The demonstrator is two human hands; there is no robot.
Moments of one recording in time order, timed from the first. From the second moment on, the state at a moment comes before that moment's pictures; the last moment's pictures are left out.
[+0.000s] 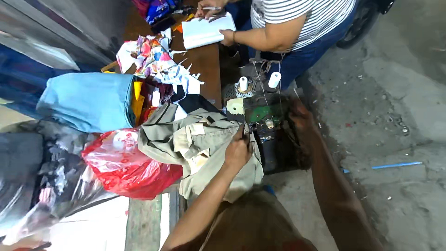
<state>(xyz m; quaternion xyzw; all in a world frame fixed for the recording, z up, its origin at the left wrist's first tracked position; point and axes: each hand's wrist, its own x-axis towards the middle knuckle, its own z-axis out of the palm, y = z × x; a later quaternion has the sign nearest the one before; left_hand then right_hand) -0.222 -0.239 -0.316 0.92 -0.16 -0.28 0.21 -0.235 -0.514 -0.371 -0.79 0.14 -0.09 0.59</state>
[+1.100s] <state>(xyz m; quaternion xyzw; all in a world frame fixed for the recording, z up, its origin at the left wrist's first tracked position) -0.206 -0.226 -0.334 0.92 -0.22 -0.24 0.22 -0.311 -0.364 -0.357 -0.76 0.27 0.01 0.60</state>
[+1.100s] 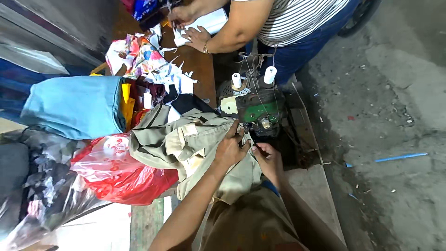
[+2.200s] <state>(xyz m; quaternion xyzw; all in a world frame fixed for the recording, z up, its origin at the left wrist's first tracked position) -0.126 -0.231 -0.318 0.89 -0.33 -0.31 0.01 -0.318 -0.362 -0.379 -0.68 0.18 0.14 0.70</state>
